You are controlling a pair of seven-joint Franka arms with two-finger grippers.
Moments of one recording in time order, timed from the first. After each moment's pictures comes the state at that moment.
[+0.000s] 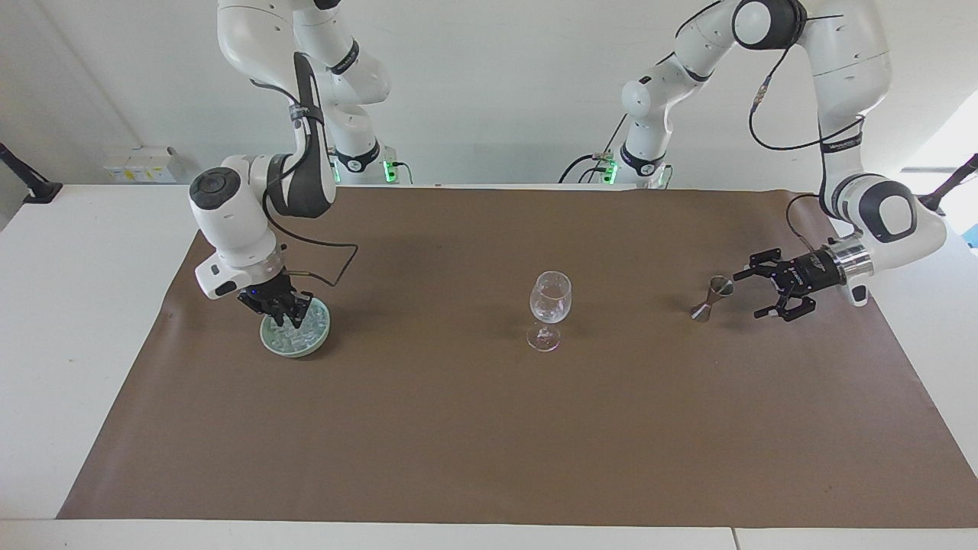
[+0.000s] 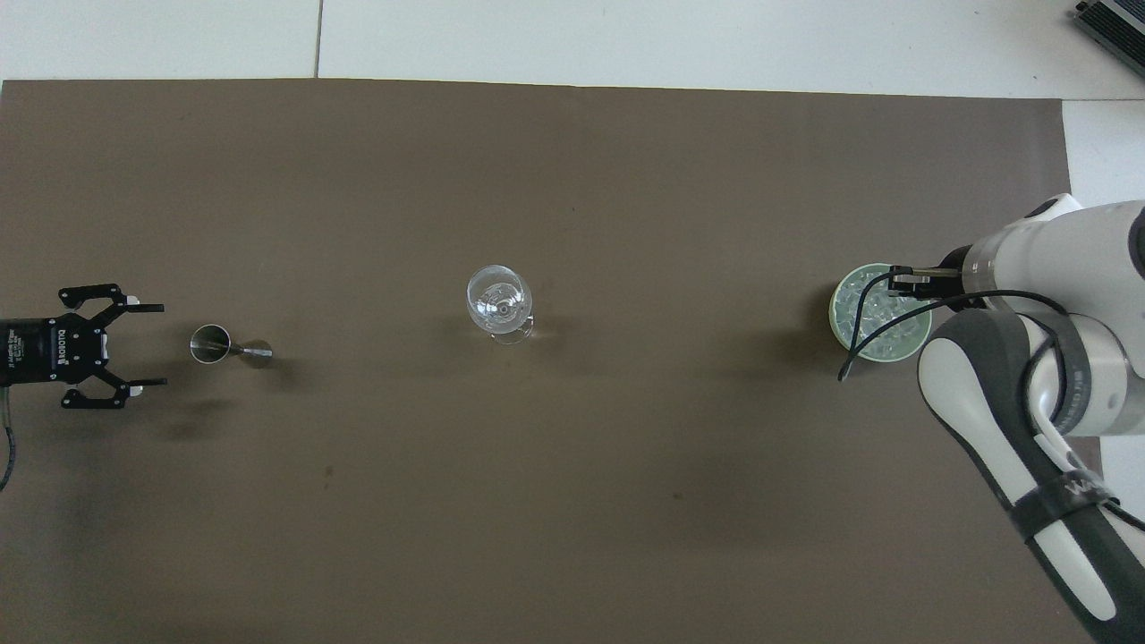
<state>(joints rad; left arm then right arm) 0.56 0.39 -0.06 -1.92 -0.89 1.64 -0.65 -0.05 0.07 0.03 -2.03 -0.03 2.24 0.11</state>
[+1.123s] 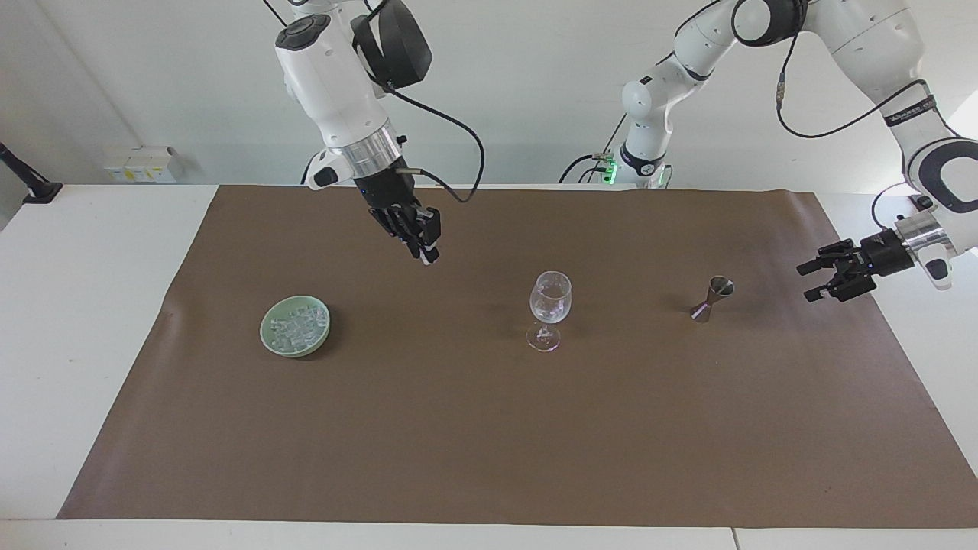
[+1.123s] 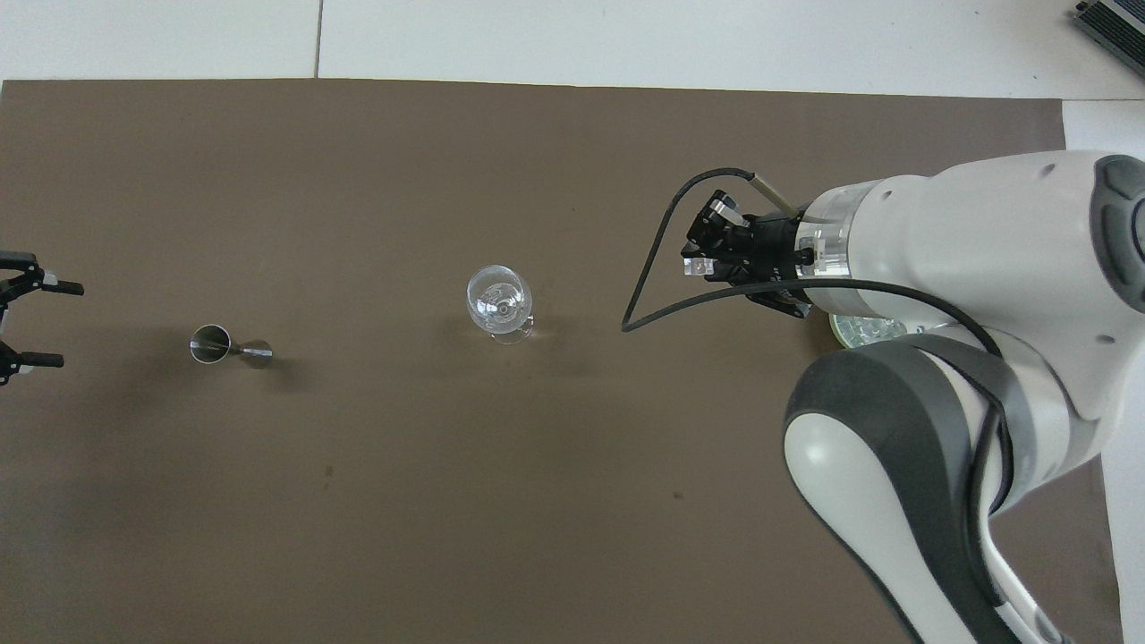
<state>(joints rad) 0.53 0.32 -0.08 -1.66 -0.54 1.62 -0.34 0.17 0.04 0.20 -1.76 0.32 2.15 0.98</state>
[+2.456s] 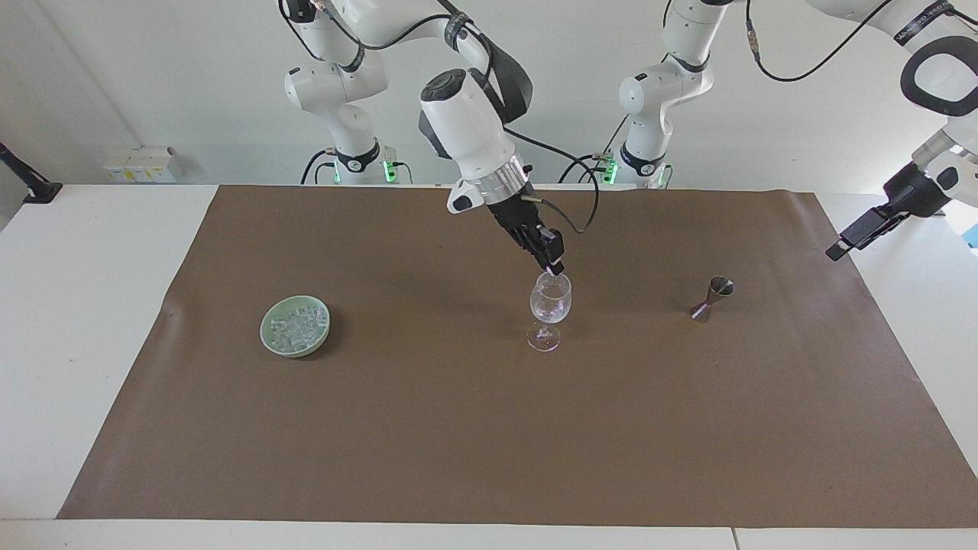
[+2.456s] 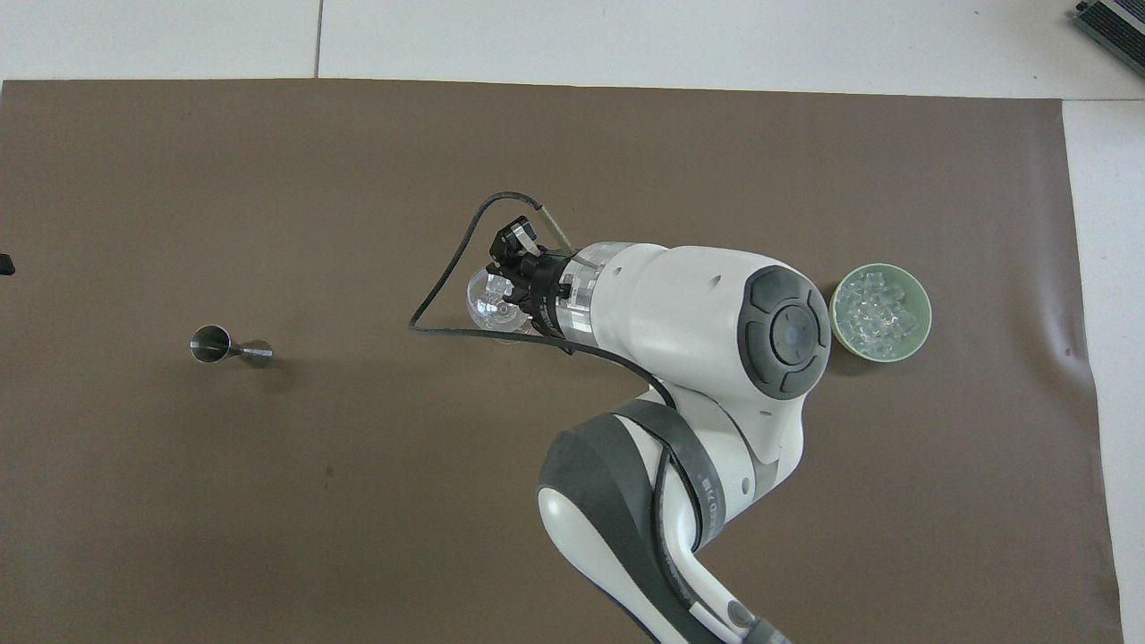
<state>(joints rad) 0.36 0.06 -0.09 -1.66 -0.26 1.73 -0.04 0.44 0.24 0.20 -1.75 0.32 2.48 1.31</state>
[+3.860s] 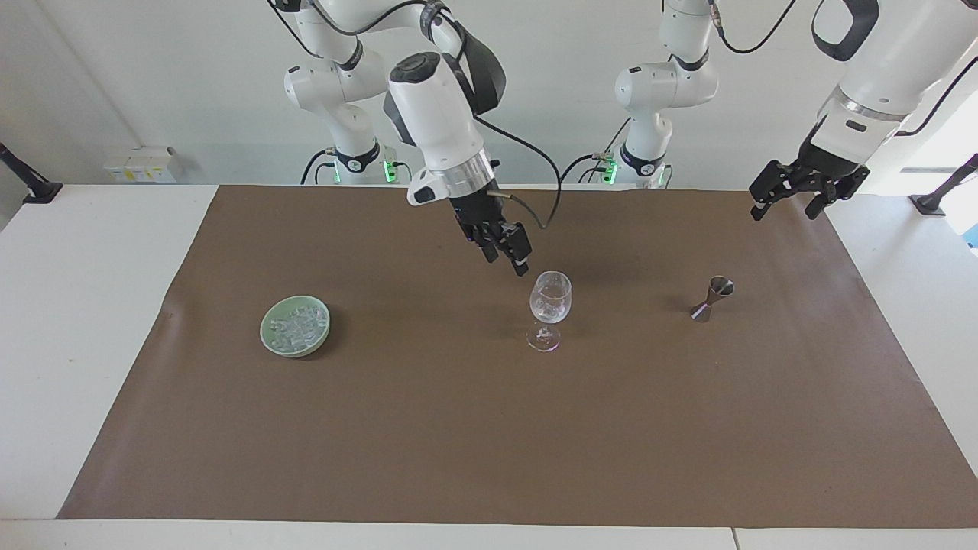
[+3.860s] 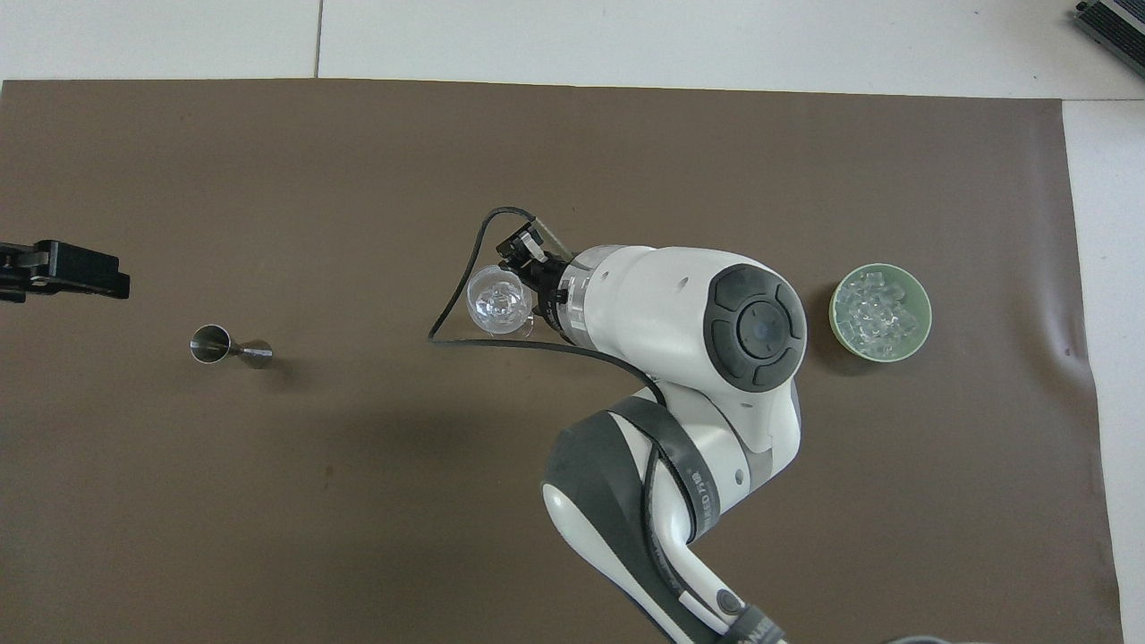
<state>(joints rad) 0.06 -0.05 -0.08 -1.62 -0.04 1.60 -0.03 0.31 0.11 0.18 -1.77 0.21 2.23 1.14</state>
